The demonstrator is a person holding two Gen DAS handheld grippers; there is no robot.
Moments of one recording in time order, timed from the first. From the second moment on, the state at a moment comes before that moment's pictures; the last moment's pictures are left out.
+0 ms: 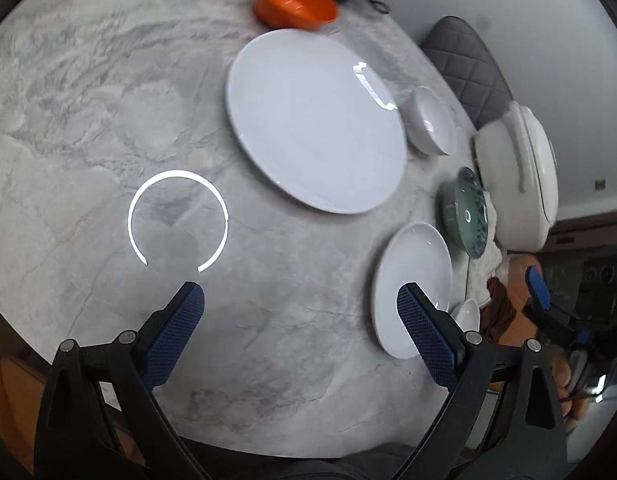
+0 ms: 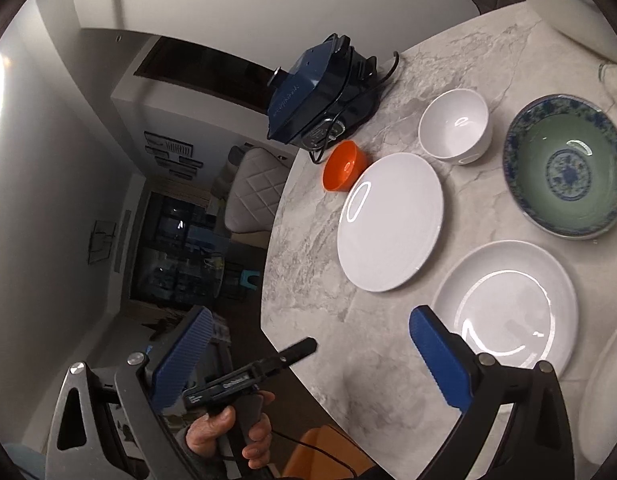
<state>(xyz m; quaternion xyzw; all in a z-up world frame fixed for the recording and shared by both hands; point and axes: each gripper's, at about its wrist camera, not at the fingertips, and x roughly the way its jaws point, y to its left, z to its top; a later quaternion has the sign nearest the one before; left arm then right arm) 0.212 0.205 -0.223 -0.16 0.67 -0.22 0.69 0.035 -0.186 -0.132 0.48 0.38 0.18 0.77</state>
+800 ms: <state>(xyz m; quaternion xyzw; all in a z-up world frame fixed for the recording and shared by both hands) 0.441 0.189 -0.282 0.02 0.66 -0.42 0.63 0.159 -0.201 -0.248 0.51 0.46 0.00 0.72</state>
